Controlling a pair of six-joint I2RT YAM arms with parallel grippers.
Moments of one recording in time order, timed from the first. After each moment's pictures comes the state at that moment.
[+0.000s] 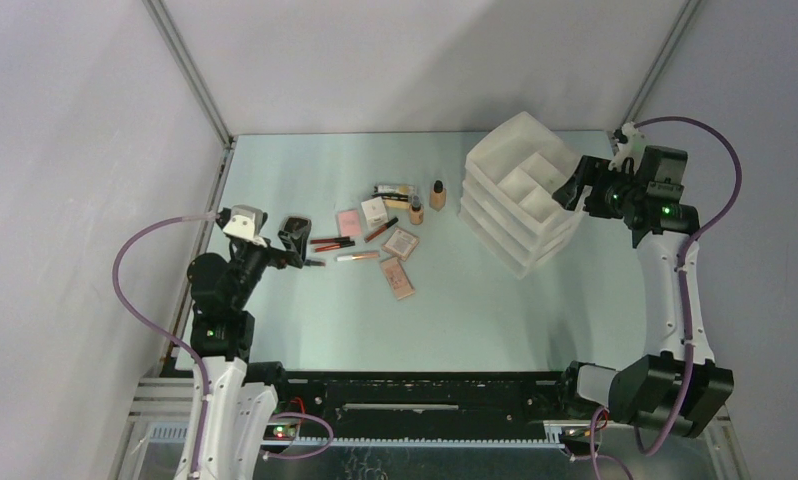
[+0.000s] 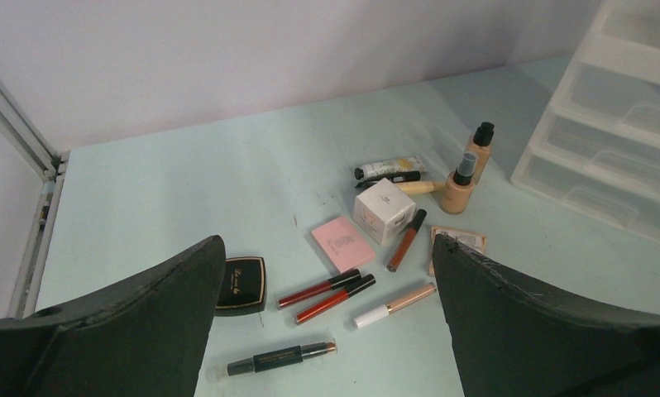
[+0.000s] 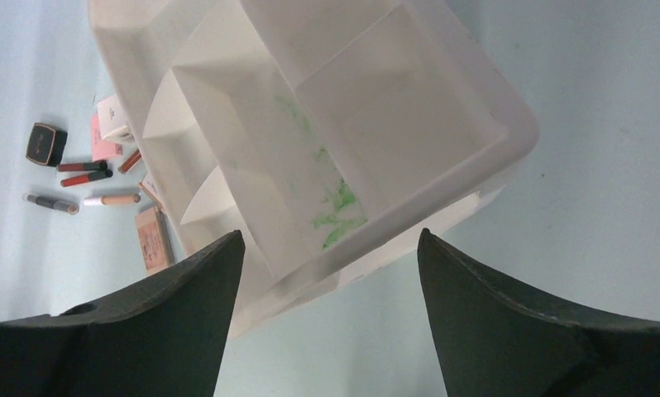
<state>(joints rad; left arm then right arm) 0.07 0.52 0.54 0.01 0.39 -0.01 -0.21 1.22 1.24 -0.65 -0.48 0.09</state>
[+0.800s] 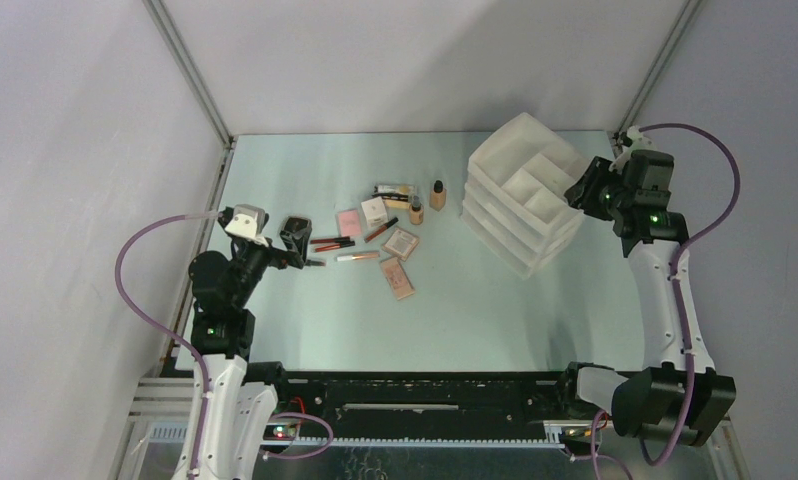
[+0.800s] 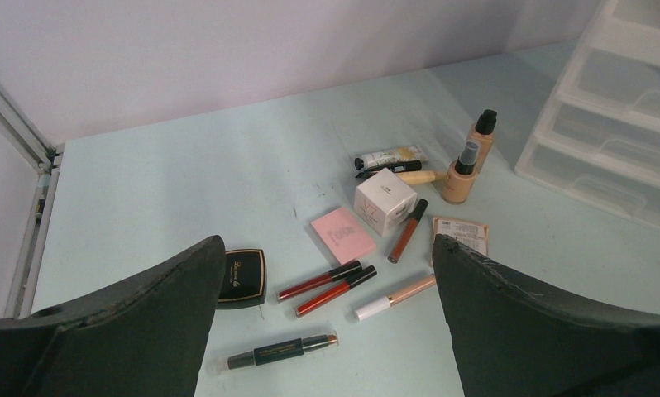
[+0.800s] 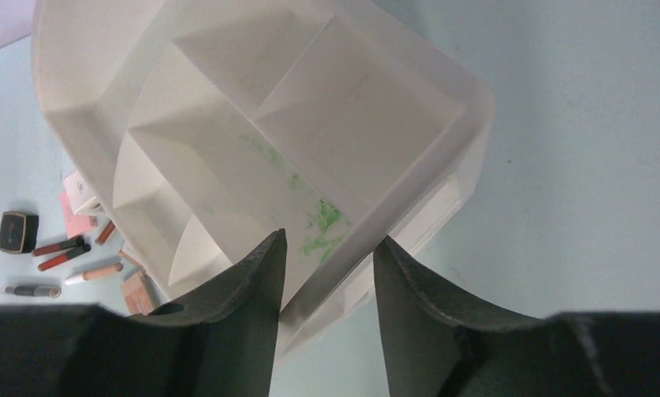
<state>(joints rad) 0.07 0.54 0.54 0.00 0.40 0.01 -0.15 1.17 1.17 -0.56 -0.20 0.27</state>
